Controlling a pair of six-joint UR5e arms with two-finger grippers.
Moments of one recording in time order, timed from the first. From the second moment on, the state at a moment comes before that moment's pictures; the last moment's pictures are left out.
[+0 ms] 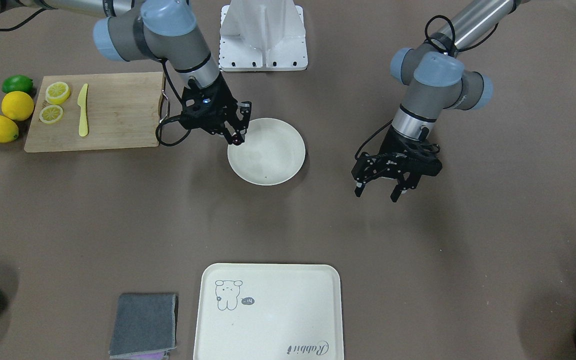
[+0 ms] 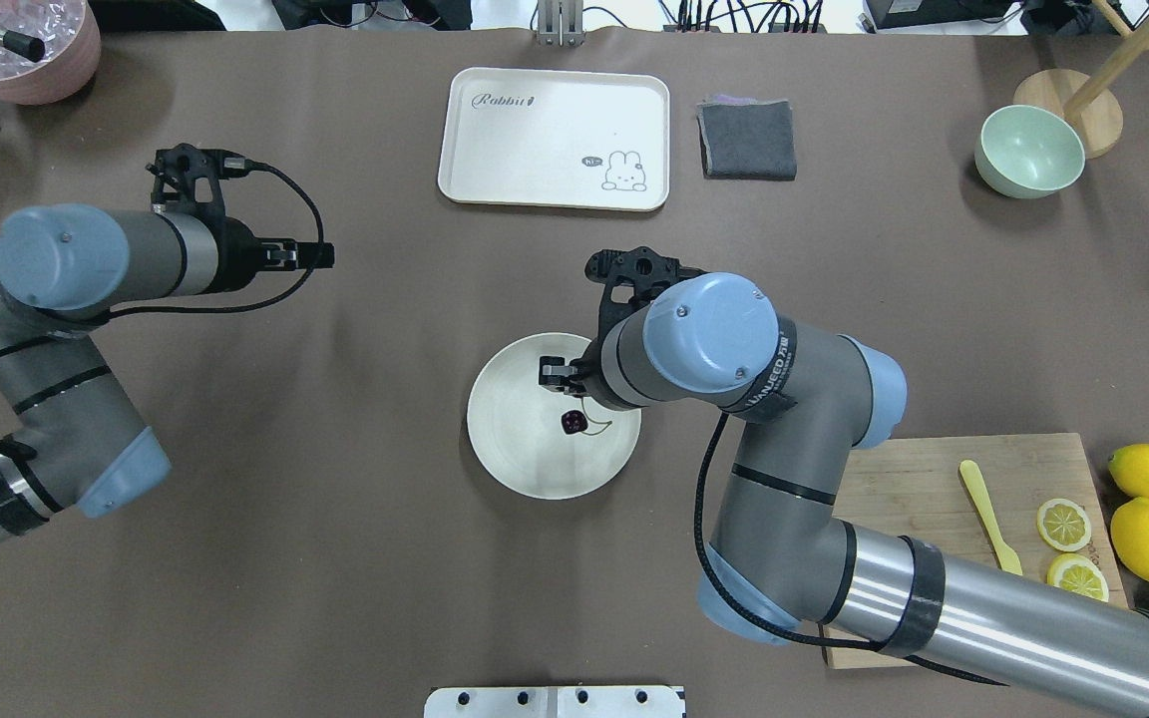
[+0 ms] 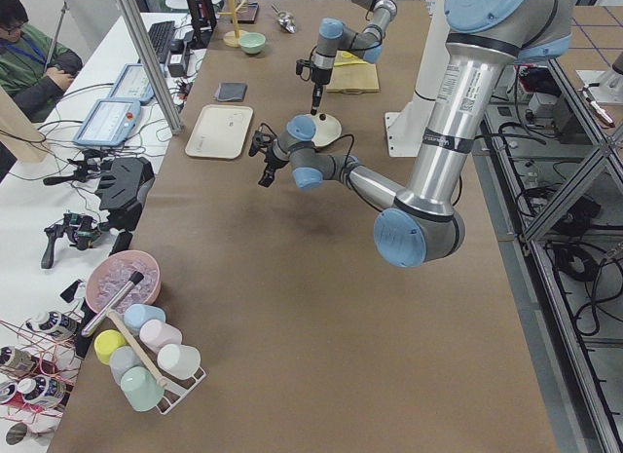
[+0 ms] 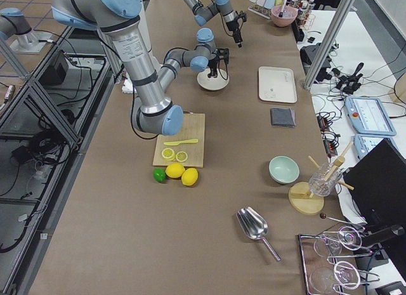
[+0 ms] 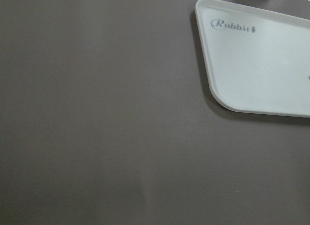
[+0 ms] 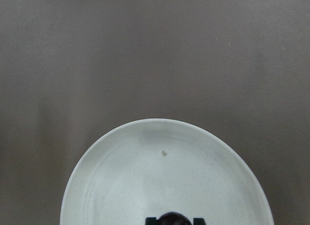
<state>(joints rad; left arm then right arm) -0.75 -1.88 -1.58 -2.35 -1.72 -1.05 0.44 -0.94 1.67 -1.26 1.75 1.34</state>
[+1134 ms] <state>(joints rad) -1.02 -1.77 -1.58 -2.34 -2.02 -0.78 0.48 -0.89 1.65 -1.32 1.80 1.42</state>
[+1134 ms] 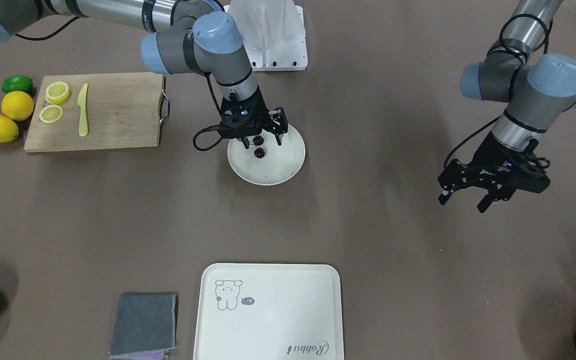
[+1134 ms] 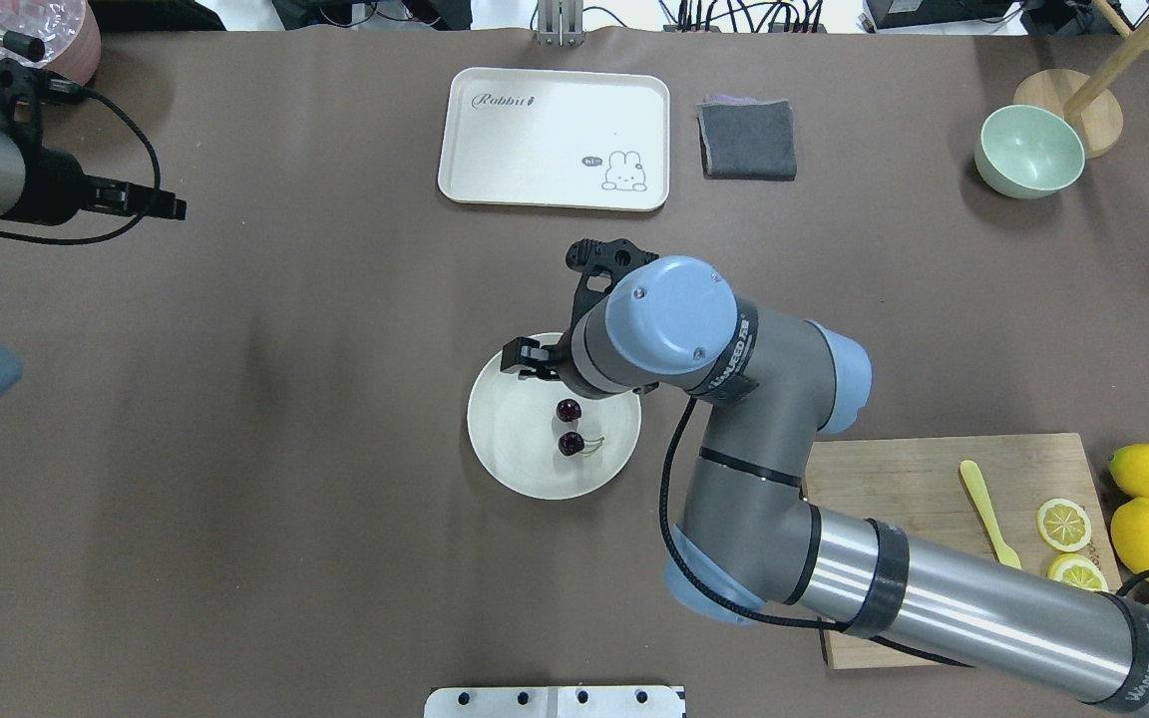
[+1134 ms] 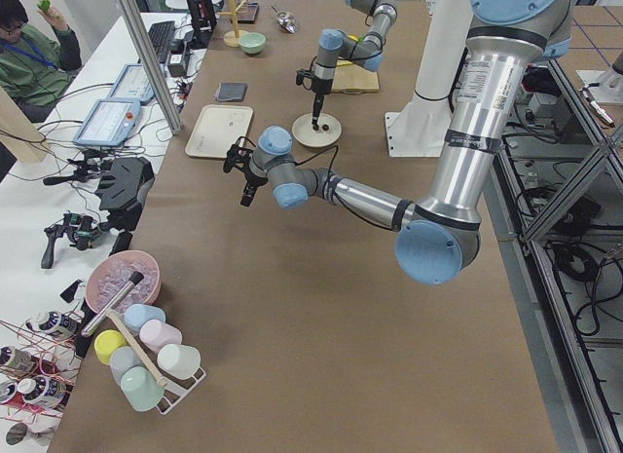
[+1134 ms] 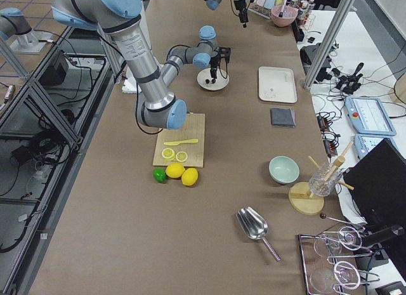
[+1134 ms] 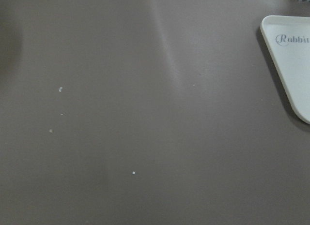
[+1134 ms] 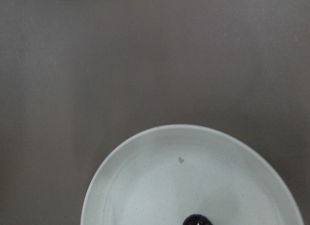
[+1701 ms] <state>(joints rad) -1.31 -1.68 -1.58 -2.08 -2.15 -0.23 0.85 -0.99 1.88 -1.70 2.10 1.09</state>
